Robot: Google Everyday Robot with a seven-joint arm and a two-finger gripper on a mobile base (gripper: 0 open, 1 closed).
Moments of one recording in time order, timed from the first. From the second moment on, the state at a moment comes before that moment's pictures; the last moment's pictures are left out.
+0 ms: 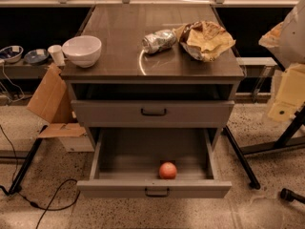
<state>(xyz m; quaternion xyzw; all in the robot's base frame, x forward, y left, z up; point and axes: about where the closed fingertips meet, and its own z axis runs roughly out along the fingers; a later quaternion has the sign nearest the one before) 0.438 -0.217 0.976 -0.60 0.78 -0.03 0.16</state>
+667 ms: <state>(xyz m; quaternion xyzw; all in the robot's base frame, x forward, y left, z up) 0.477 -0.195 0.930 -0.56 0.81 0.04 0.17</state>
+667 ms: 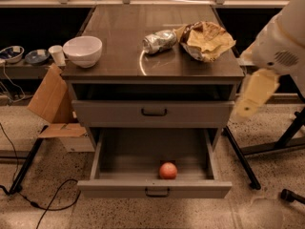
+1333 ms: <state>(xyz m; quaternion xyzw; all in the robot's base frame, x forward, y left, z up) 0.529 -0.155 0.827 -0.40 0.88 0.19 0.16</state>
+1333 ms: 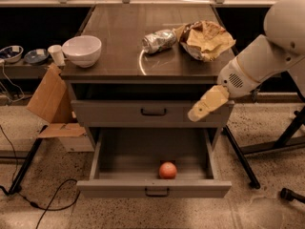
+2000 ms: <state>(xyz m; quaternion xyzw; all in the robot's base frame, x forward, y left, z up) 0.532 -0.145 0.776 -0.26 0.92 0.24 0.19</state>
